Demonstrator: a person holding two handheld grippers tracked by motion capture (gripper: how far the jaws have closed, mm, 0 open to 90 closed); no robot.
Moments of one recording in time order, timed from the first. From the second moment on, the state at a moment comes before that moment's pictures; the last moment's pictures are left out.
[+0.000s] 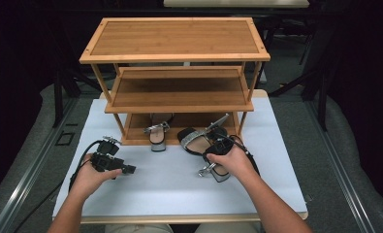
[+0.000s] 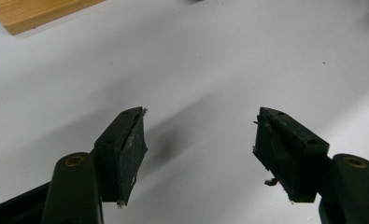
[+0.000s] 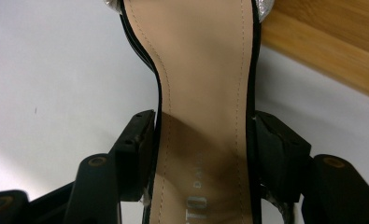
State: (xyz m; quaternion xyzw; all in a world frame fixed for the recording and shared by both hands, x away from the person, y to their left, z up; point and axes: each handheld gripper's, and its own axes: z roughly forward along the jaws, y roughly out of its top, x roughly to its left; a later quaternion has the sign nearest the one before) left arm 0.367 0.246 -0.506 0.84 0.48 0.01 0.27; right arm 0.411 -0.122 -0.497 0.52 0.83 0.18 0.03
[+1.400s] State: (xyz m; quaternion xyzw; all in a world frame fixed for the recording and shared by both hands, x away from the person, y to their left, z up) left arm 0.368 0.240 -0.512 0.84 0.48 0.01 0.26; right arm 0.326 -0.185 -0.500 0.47 0.86 0.21 0.05
